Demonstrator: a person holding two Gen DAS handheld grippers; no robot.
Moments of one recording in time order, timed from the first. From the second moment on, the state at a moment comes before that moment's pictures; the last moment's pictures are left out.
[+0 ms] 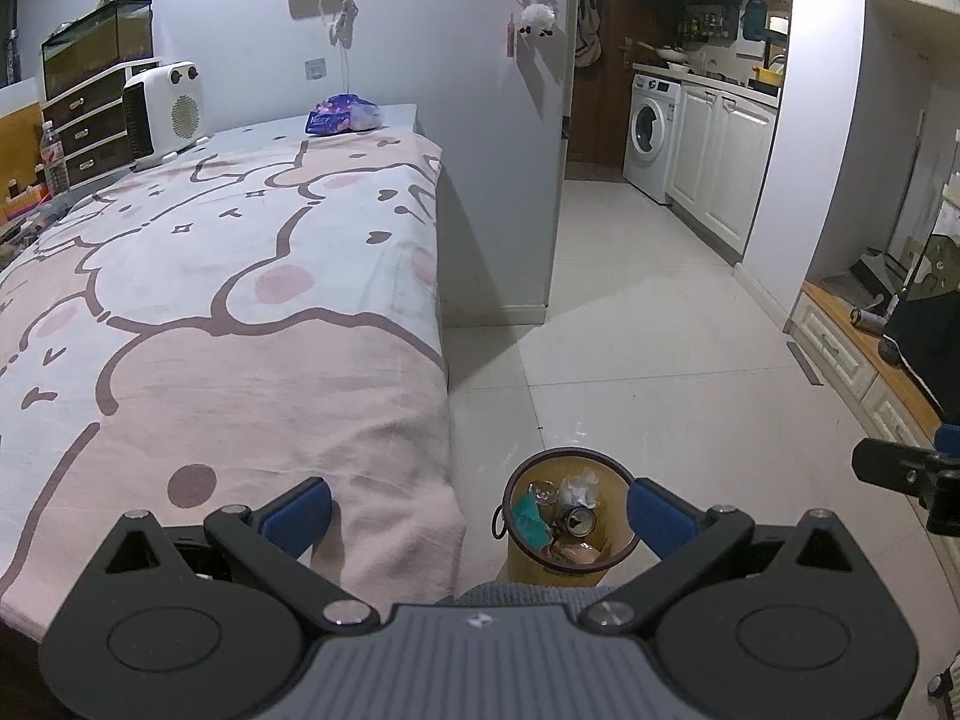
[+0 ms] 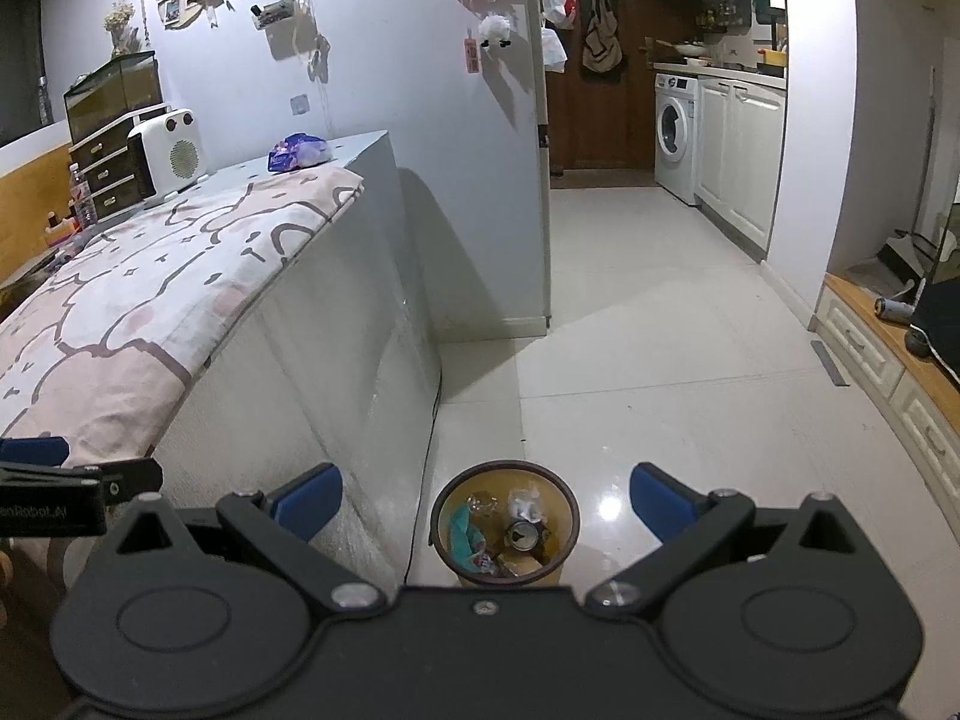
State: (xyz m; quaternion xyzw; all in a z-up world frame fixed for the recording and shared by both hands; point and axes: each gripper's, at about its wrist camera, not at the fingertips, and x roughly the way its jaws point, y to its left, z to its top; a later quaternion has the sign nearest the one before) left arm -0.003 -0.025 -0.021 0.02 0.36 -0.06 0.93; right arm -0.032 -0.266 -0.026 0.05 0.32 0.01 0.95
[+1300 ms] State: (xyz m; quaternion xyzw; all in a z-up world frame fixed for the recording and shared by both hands) left arm -0.005 -0.032 -0.016 0.03 0.35 -0.06 0.93; right arm -0.033 -0.266 -0.025 0.05 0.32 0.00 0.95
